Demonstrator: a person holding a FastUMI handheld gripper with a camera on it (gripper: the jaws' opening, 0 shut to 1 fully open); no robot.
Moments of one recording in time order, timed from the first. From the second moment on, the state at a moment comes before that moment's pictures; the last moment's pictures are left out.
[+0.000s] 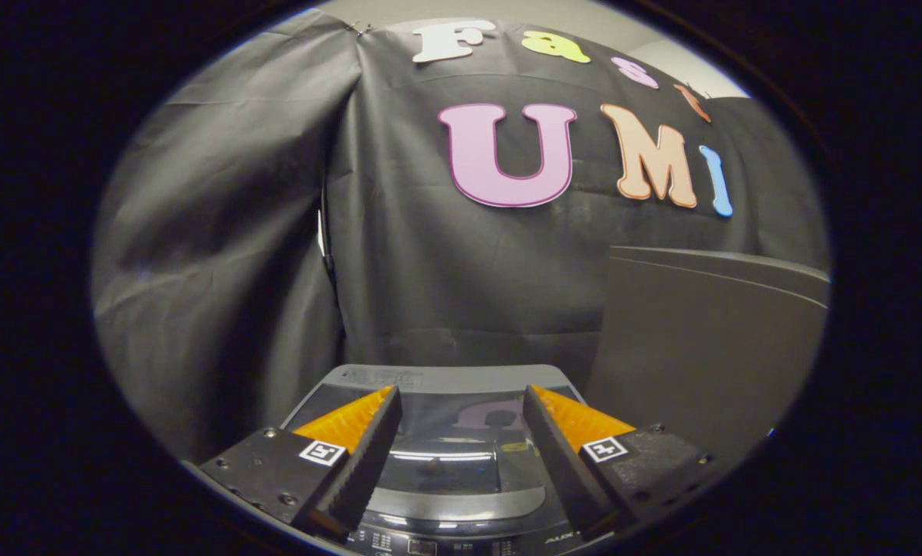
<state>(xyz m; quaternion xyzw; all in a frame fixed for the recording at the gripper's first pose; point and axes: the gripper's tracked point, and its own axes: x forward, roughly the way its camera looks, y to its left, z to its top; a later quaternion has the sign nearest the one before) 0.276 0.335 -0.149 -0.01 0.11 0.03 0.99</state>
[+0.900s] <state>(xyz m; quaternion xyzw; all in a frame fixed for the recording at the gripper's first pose) 0.160 0.312 -0.101 -0.01 0.11 0.06 0.99</state>
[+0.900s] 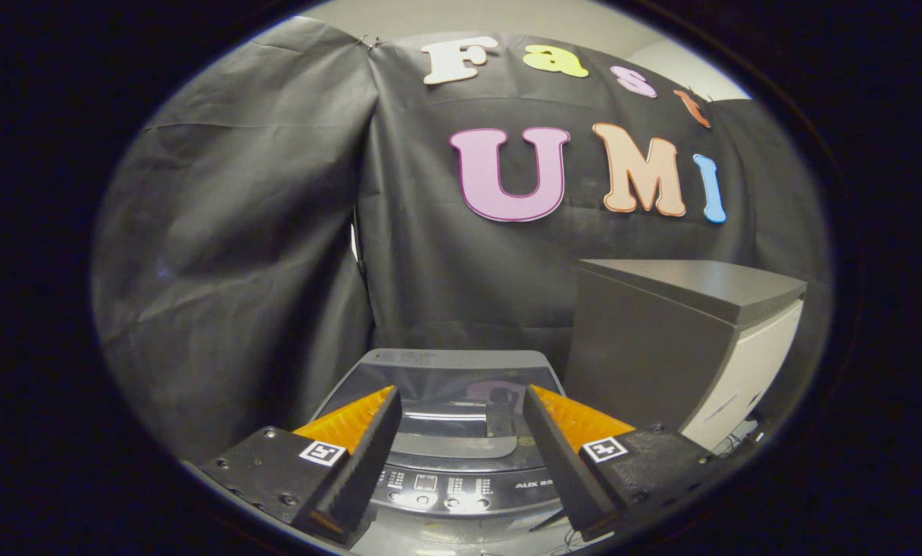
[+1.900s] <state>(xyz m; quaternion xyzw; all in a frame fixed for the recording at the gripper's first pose) 0.015 0.259 0.026 -0.01 -0.01 0.05 1.00</state>
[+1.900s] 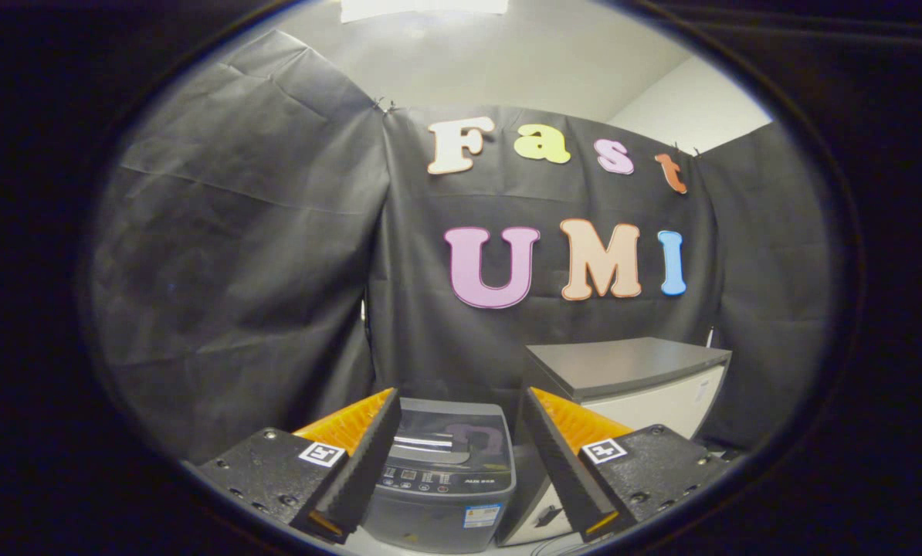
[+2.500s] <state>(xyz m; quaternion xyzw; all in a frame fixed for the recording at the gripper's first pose) -0.012 0.243 0.012 0.01 -0.01 0.05 1.00</state>
